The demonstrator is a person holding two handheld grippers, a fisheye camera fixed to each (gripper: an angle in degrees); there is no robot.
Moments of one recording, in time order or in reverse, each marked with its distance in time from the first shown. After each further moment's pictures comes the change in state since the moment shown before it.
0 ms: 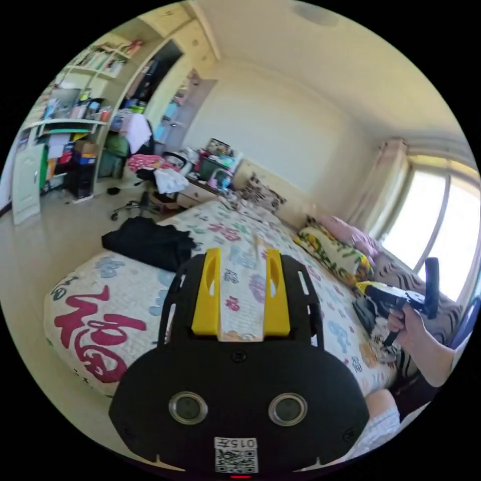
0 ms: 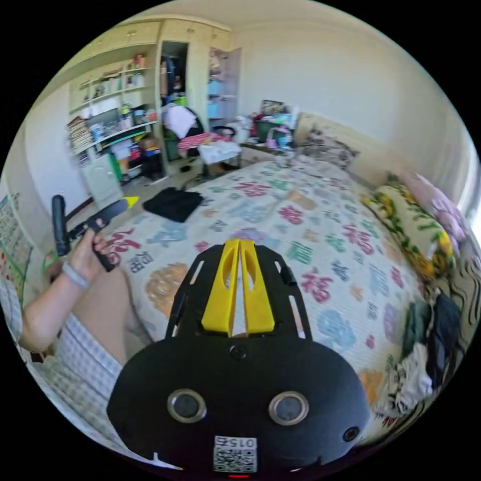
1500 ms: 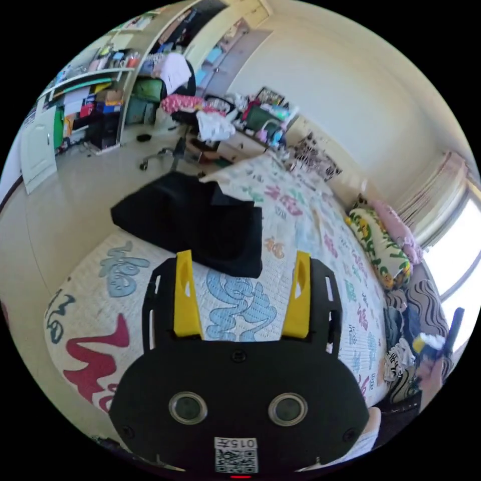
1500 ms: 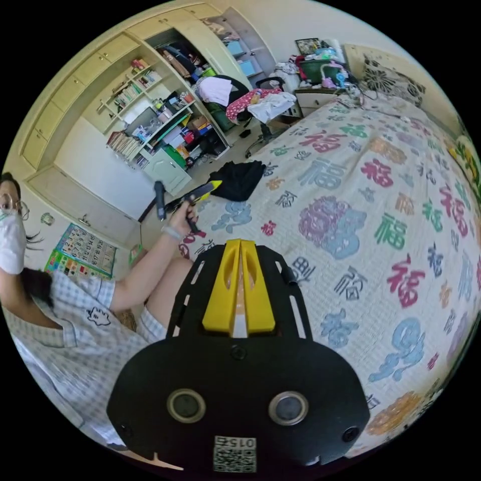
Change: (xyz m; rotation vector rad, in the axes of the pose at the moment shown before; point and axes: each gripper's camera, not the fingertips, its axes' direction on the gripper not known) left arm -0.220 -0.098 0.099 -0.397 -0.209 -0.128; right arm 0.145 0.026 0.166 -0.274 -0.536 0.117
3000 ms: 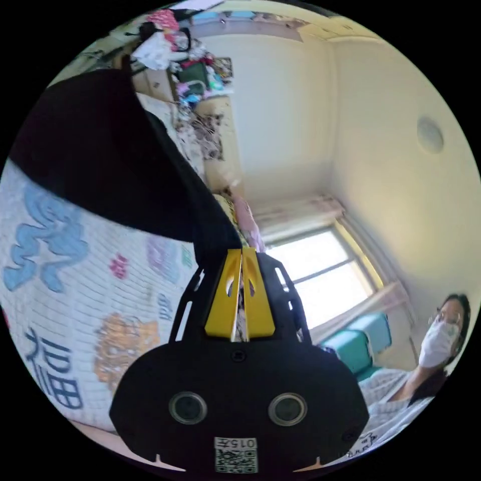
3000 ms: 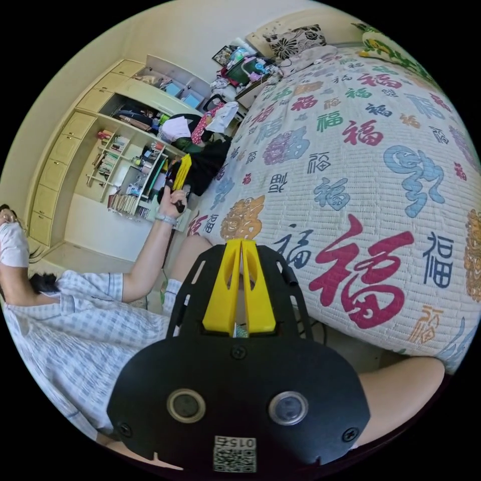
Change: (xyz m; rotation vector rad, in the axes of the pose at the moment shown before) left arm 0.044 0.017 0.023 -0.156 1.083 -0.055; right arm 0.147 0.166 -0.154 0.149 -0.135 0.386
